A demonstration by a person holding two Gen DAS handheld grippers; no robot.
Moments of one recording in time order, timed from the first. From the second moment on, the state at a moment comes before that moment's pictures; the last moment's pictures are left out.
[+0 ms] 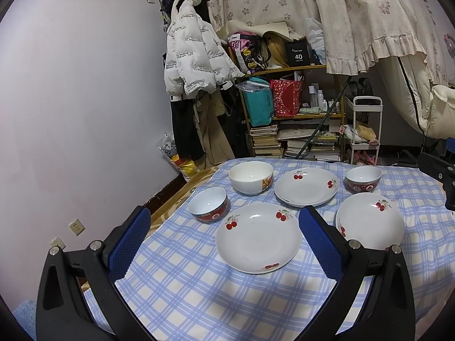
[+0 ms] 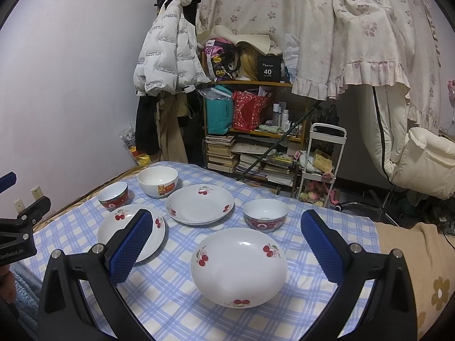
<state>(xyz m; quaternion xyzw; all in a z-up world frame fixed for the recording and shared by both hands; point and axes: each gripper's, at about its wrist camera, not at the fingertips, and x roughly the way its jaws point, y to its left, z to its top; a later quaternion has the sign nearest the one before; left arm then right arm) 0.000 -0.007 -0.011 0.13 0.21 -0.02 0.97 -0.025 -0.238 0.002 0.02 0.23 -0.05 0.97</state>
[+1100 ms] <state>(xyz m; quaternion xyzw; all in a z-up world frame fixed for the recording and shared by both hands) 0.016 -0.004 -0.020 0.11 0.27 -0.01 0.96 -0.010 -0.234 -0.020 0.01 0.26 -0.04 0.96</state>
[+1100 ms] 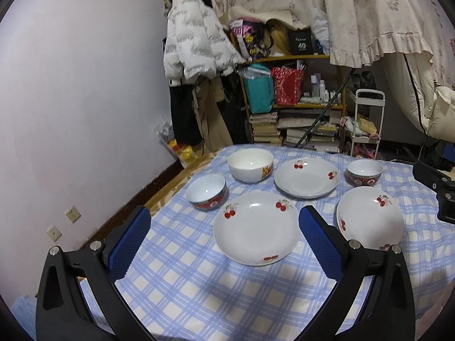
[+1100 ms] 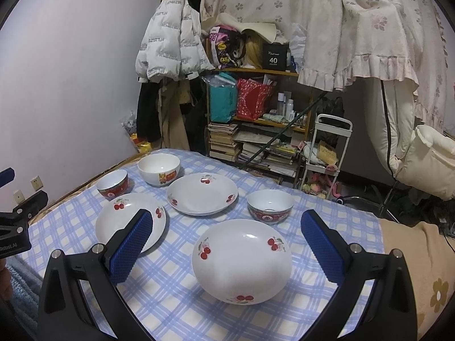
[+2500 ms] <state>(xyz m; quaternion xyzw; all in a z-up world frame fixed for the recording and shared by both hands) 0.215 0.070 -0.127 0.02 0.49 0.04 0.87 0.201 -0.154 -0.094 0.00 0.39 0.07 0.92</state>
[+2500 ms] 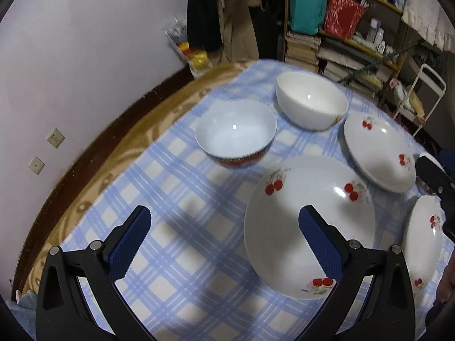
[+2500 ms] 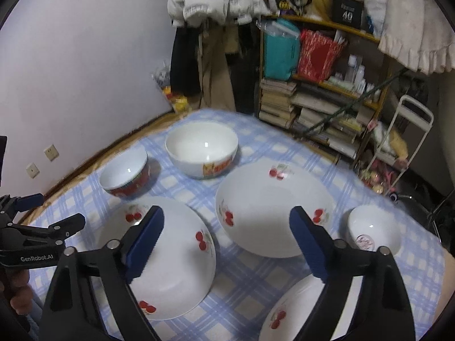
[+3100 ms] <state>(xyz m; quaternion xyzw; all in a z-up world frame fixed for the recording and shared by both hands) 0.234 0.062 -0.199 -0.01 0.58 0.00 0.82 0.226 -0.145 -0.172 -0.01 0.48 0.11 0.87</state>
